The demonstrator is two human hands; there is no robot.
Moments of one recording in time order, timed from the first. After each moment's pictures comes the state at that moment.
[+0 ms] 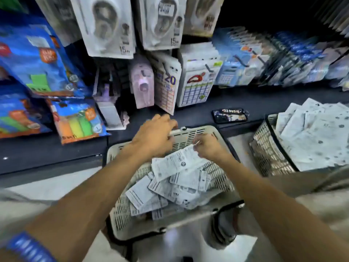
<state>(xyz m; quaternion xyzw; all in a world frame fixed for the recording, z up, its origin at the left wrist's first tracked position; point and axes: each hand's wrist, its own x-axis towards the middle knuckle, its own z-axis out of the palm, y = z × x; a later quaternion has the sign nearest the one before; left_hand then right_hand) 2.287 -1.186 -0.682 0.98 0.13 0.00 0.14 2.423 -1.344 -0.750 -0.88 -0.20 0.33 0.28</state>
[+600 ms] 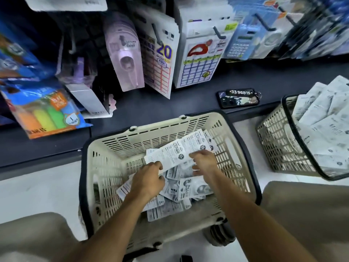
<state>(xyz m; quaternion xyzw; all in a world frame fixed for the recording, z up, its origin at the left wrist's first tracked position) 2.247 -1.231 -0.865 0.89 0.32 -0.17 0.27 2.398 -1.355 -0.861 -0.78 0.17 0.42 0.43</state>
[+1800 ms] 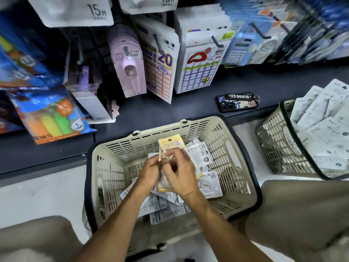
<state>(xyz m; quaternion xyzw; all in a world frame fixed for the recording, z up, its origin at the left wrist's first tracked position) 2.269 -1.225 -0.865 0.58 0.41 0.03 0.70 2.322 -1.321 -0.829 -0.84 -0.26 0.16 0.45</state>
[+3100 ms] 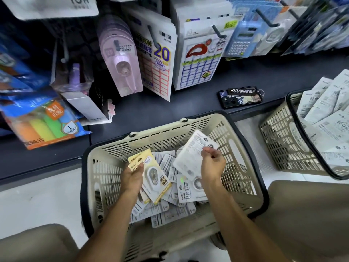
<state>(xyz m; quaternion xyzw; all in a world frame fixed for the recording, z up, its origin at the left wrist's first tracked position) 2.237 -1.194 -0.911 0.48 0.62 0.07 0.61 2.383 -1.346 -0.874 -0.70 0.25 0.17 0.65</state>
